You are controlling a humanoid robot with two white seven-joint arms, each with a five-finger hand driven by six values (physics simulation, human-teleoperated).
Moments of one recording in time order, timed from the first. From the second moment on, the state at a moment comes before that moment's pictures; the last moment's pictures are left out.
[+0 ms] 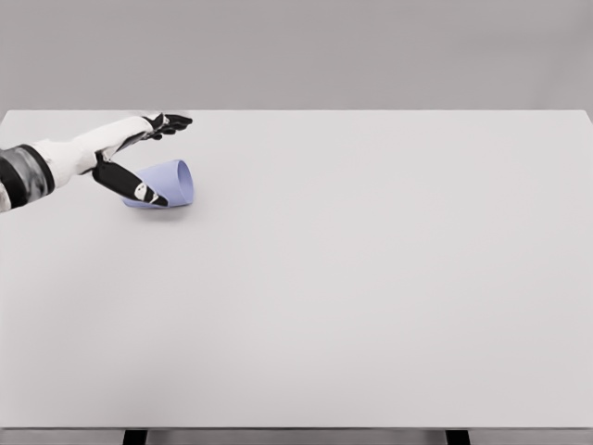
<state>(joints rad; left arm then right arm) -0.61 0.87 -0.61 -1.75 0.25 0.33 -0.41 -0.04 0.00 -0.05 -0.01 0.10 -0.08 0.08</state>
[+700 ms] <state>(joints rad) -0.61 0.87 -0.68 -1.75 0.14 0.34 -0.41 -0.04 0.00 -0.05 -0.01 0.10 -0.08 0.08</state>
